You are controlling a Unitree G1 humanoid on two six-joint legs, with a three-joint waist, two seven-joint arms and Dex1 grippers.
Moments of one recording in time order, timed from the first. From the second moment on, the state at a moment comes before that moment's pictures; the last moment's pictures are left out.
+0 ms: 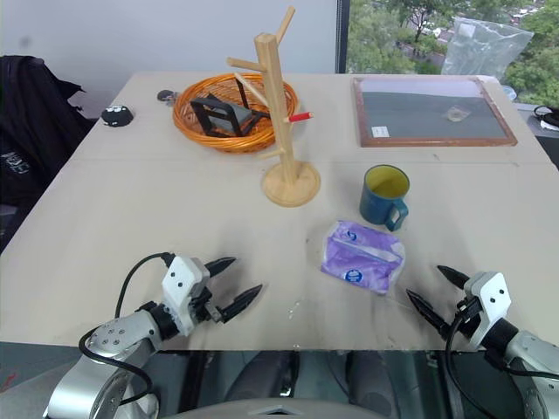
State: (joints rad) left arm 0.33 0.54 0.03 -0.52 -0.33 0.31 -0.64; right arm 0.43 -0.54 -0.29 -0.26 0.44 0.09 0.82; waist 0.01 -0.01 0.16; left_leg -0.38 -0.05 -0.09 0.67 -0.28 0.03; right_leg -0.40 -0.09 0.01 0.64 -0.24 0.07
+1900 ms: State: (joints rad) left arm 0.01 0.77 0.03 -0.50 -0.62 0.38 -1.11; right arm 0.13 -0.62 0.06 -0.47 0.35 0.39 0.70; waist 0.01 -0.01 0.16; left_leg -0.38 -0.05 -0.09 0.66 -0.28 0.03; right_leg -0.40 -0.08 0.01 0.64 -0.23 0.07
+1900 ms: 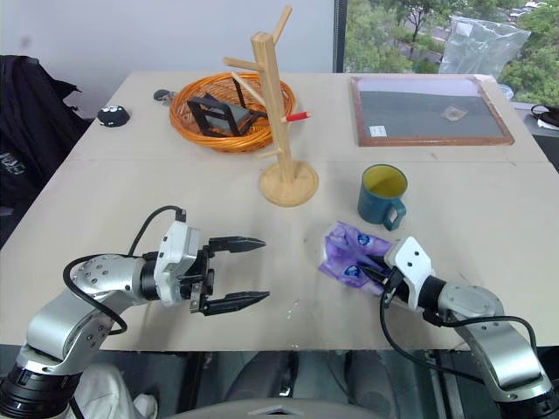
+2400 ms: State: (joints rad) left arm -0.23 0.75 -0.07 -0.50 -0.67 0.44 -1.22; right arm 0.54 -0.80 -0.52 -0.42 0.50 0.46 0.86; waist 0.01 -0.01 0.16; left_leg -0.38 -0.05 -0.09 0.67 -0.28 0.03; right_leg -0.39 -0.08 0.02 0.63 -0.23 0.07
